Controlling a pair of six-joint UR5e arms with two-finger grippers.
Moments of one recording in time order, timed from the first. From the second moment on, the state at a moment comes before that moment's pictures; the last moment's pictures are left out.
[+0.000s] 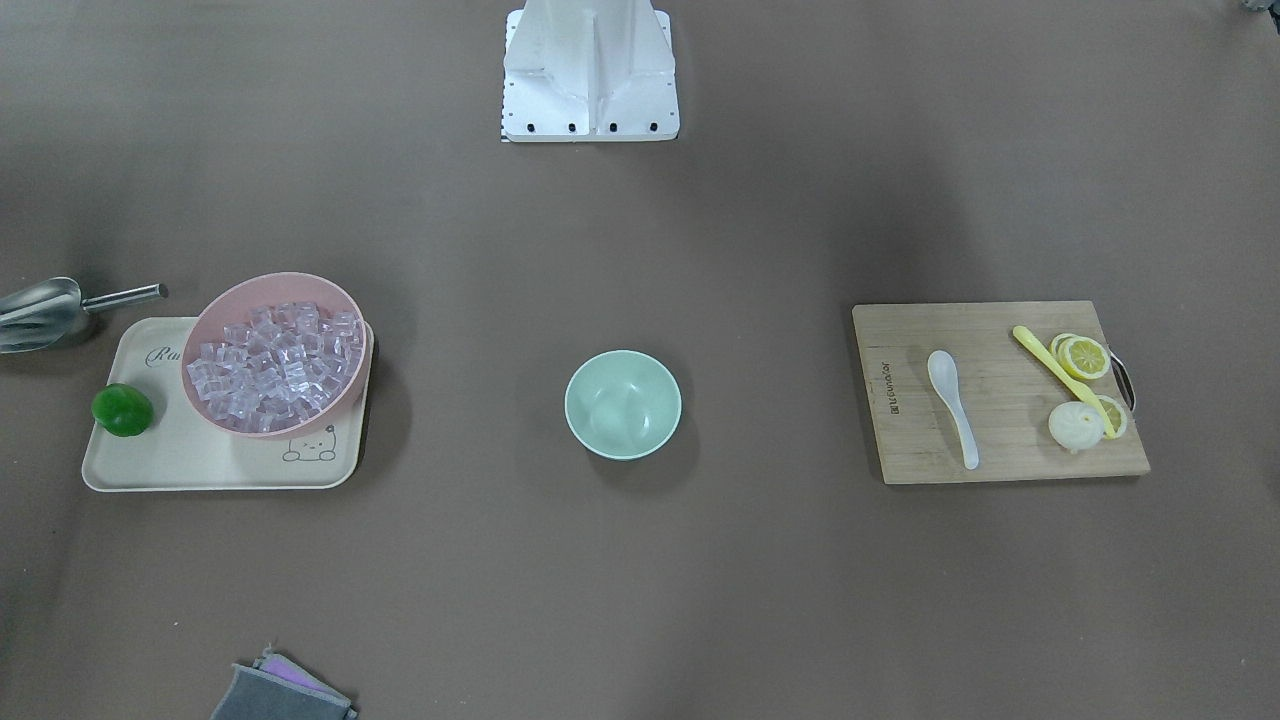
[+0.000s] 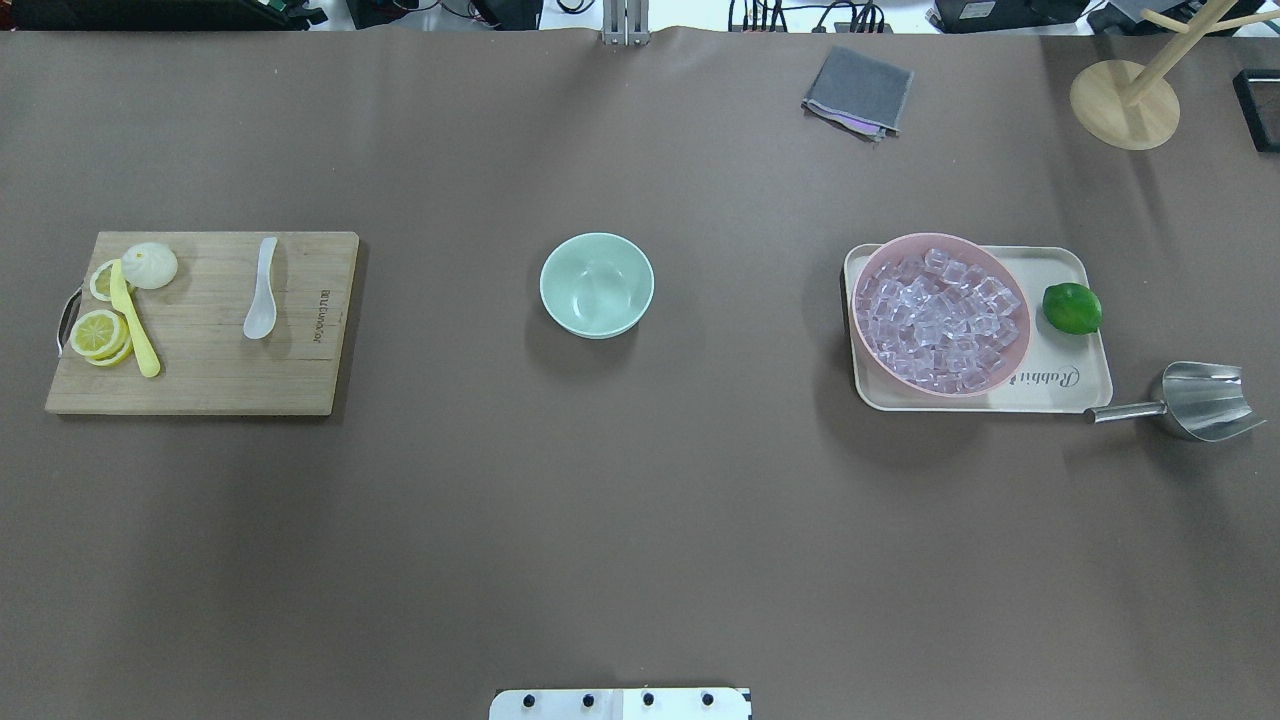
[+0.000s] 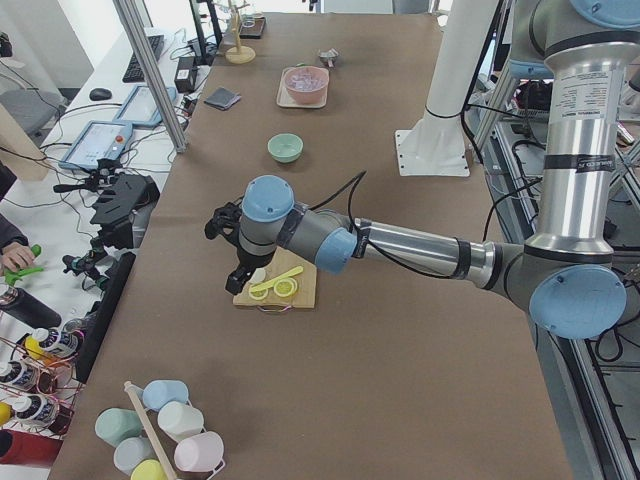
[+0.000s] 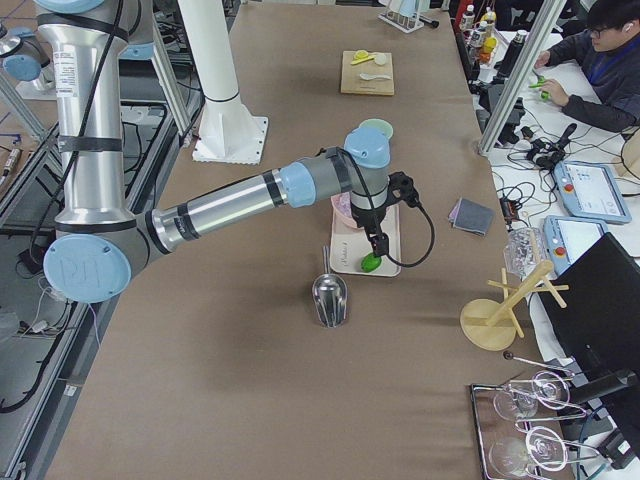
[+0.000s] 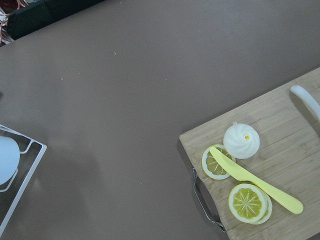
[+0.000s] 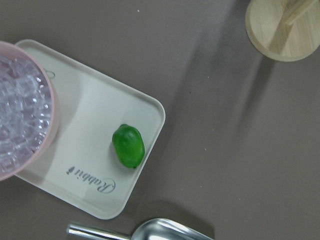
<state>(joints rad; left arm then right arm) -1.51 -1.58 -1.74 -1.90 -2.41 0.08 1.39 -1.53 1.98 -1.61 2.33 0.02</state>
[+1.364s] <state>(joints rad) -0.97 -1.84 -1.60 -2.05 -2.03 -0.87 0.87 -1.28 1.98 -1.61 1.86 0.98</state>
